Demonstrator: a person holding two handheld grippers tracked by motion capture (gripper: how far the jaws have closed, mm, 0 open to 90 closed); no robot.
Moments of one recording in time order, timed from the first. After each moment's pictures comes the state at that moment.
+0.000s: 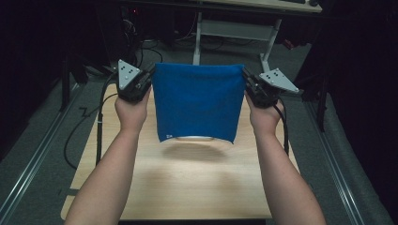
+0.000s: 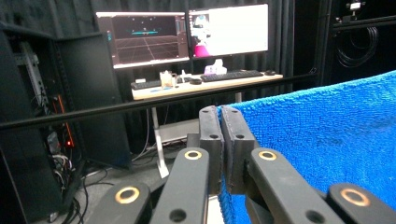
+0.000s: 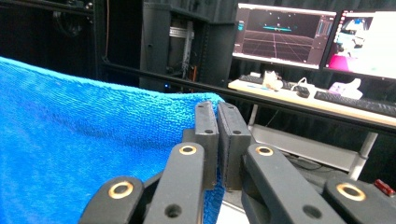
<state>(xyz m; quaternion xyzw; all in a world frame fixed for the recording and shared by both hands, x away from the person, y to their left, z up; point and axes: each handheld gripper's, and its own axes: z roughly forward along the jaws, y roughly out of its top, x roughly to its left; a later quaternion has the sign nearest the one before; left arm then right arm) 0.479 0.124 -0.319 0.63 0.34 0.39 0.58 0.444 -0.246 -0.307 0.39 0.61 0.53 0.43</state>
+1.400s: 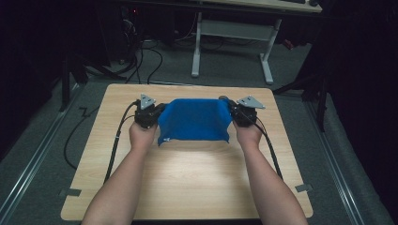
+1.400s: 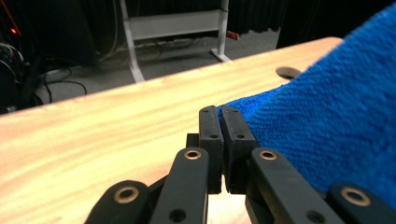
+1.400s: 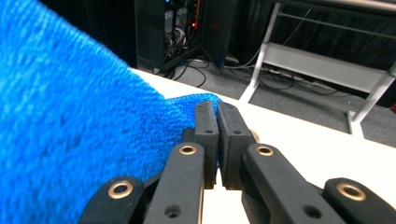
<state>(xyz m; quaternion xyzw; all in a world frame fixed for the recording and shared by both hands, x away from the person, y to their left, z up) 0.514 0.113 -0.471 0.73 0.41 0.25 0.48 0.491 -0.242 -0.448 0.45 0.69 0.44 0.36</state>
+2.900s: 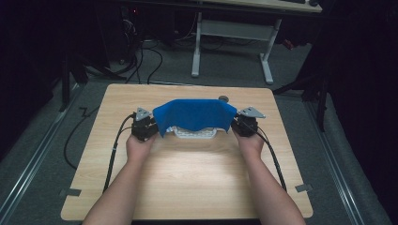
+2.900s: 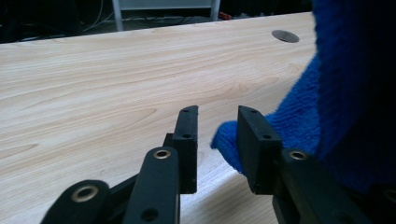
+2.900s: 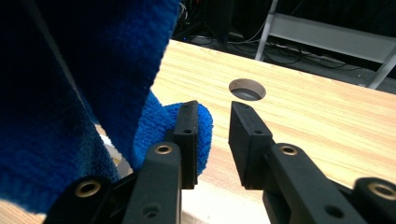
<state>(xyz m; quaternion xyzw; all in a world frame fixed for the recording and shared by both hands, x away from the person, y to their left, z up) 0.495 0.131 -0.507 0.73 0.43 0.21 0.48 0.479 -0.255 -0.486 0.47 0.70 0.42 0.32</state>
